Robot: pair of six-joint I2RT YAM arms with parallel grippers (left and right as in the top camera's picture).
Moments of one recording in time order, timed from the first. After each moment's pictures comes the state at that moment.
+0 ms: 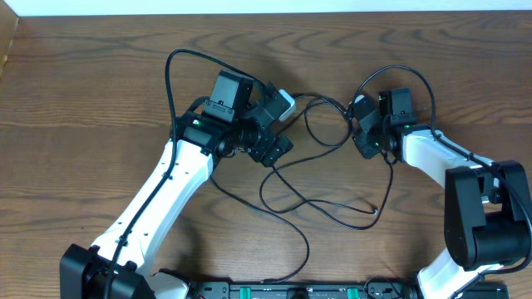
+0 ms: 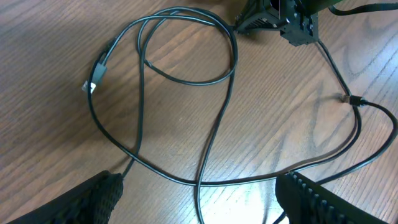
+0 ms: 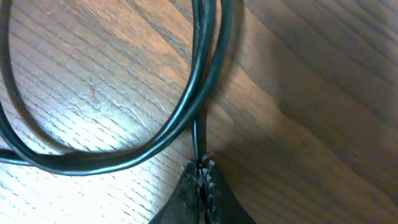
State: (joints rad) left arm -0.42 1.50 1.20 -0.71 0.40 0.33; right arm 0.15 1.83 0.93 -0.22 -0.17 -0.43
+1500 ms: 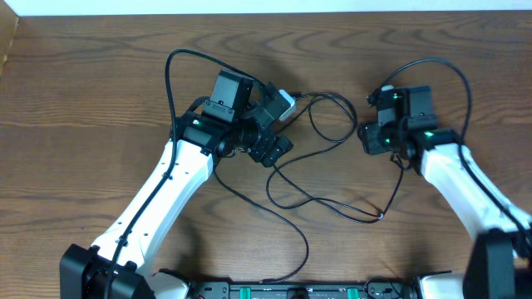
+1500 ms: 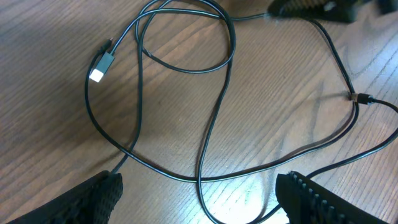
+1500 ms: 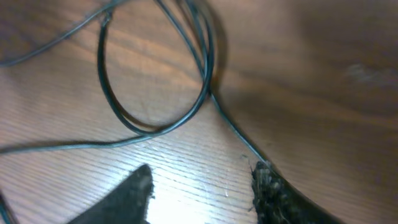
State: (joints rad) left arm -0.42 1.50 1.20 -0.71 0.40 0.33; right arm 0.16 1.58 0.93 -0.40 -0.16 -0.02
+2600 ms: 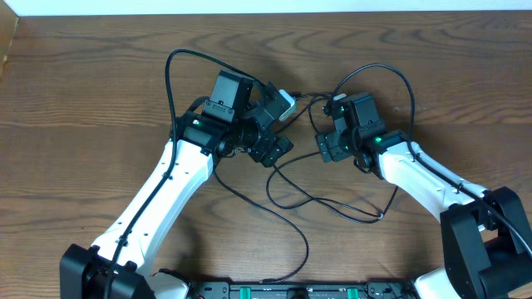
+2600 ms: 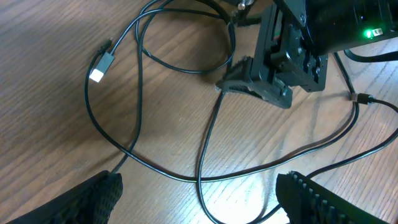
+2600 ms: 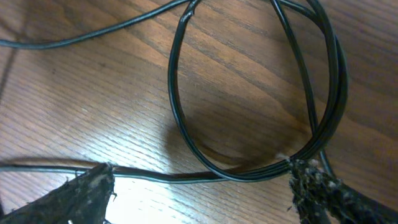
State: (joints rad) left arm -0.42 1.50 1.20 -0.71 0.40 0.33; right arm 0.40 1.68 0.93 -0.25 -0.04 0.00
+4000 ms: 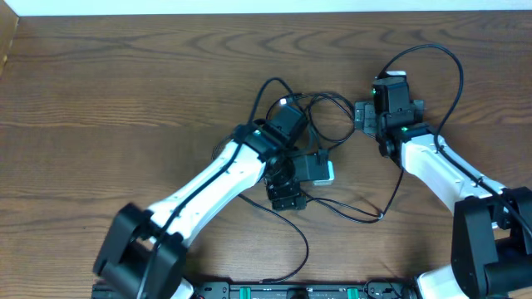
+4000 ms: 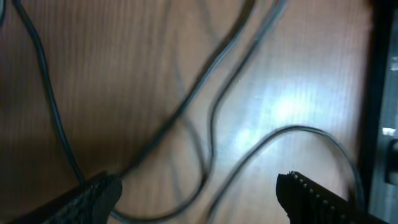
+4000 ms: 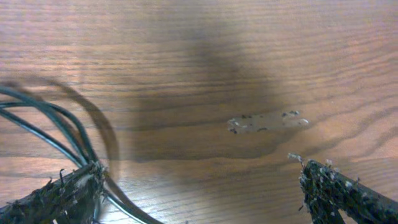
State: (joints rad) left arm -0.67 1.70 1.20 -0.90 0.40 0.79; right arm 0.22 1.68 0.95 -0.13 0.33 0.17
